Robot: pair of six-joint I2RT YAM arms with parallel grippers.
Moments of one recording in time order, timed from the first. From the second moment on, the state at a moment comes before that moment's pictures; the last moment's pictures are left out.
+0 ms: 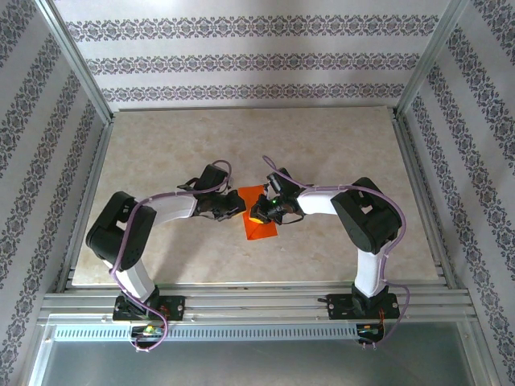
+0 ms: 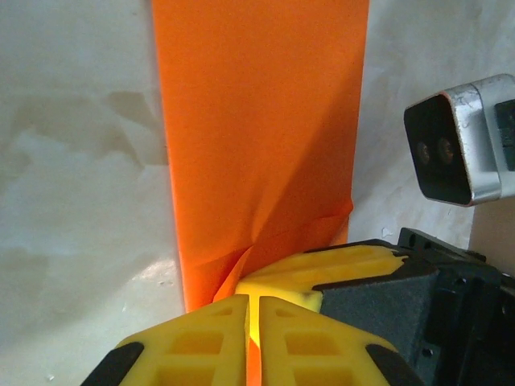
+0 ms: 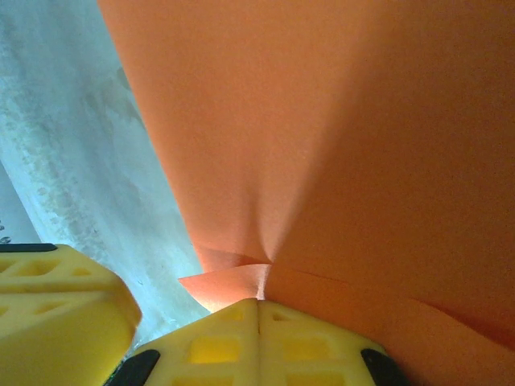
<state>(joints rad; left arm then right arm) -0.49 1.73 0.90 -0.14 0.45 -0.86 0.60 1.91 0.97 -0.07 -0.58 0.97</state>
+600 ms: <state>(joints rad) -0.51 1.78 0.94 -0.16 0.40 -0.86 0.60 1.92 0.97 -0.08 -0.58 0.97</state>
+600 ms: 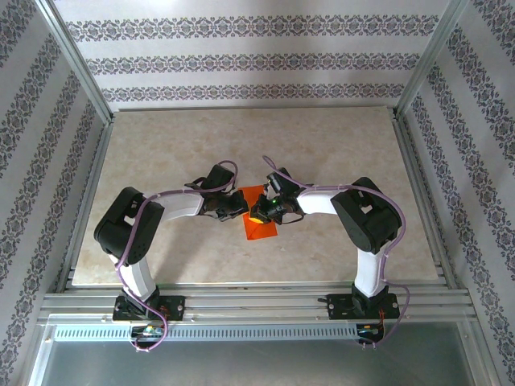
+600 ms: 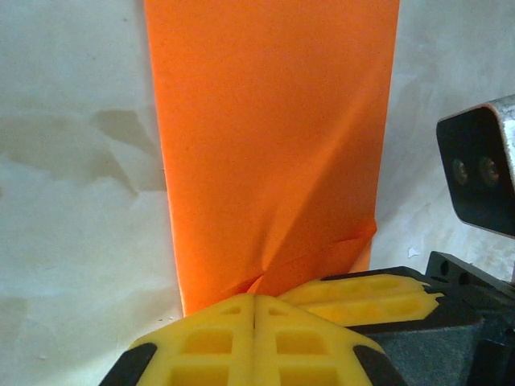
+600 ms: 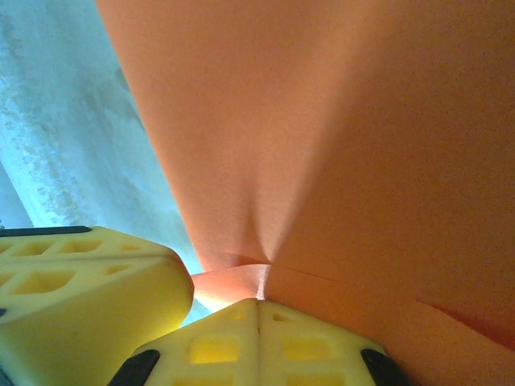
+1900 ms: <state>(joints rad) -0.55 1.84 1.04 -0.34 0.31 -0.76 0.56 1.73 0.83 0.00 -0.49 0.91</state>
